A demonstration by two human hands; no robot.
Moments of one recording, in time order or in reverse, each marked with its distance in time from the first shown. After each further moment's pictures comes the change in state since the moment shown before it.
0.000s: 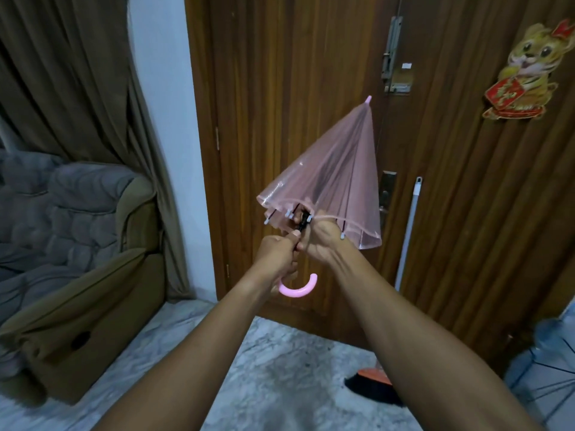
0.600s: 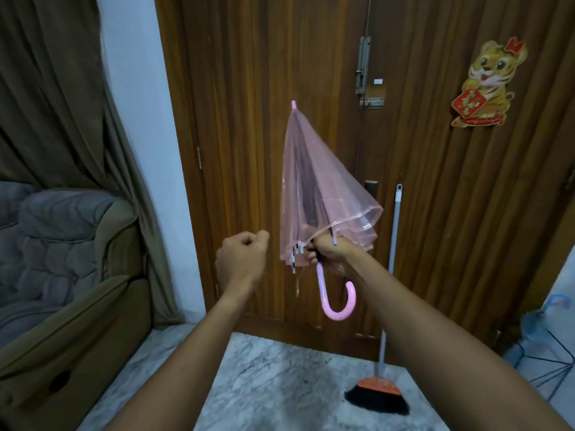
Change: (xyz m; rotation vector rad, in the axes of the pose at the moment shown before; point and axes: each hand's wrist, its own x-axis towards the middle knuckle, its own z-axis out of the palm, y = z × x) left_hand 0.004 0.017 -0.030 0.482 0.440 0.425; right_hand -0.014 -0.026 -0.029 -0.465 0.089 0.052
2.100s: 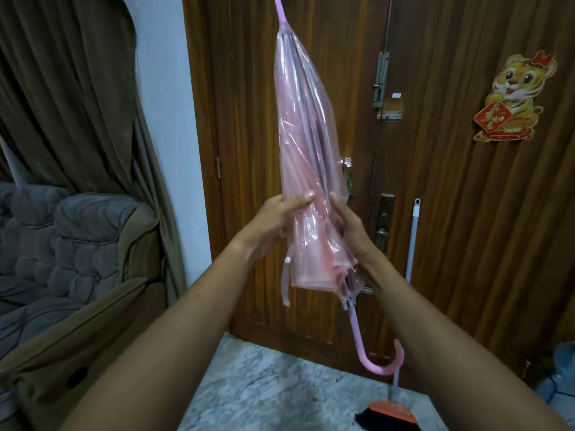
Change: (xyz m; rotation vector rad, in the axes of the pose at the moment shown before) left_hand 0.065 0.062 0.010 -0.489 -0.734 0.056; right_hand -0.033 -0.047 -0.008 0.250 -0.299 -0.528
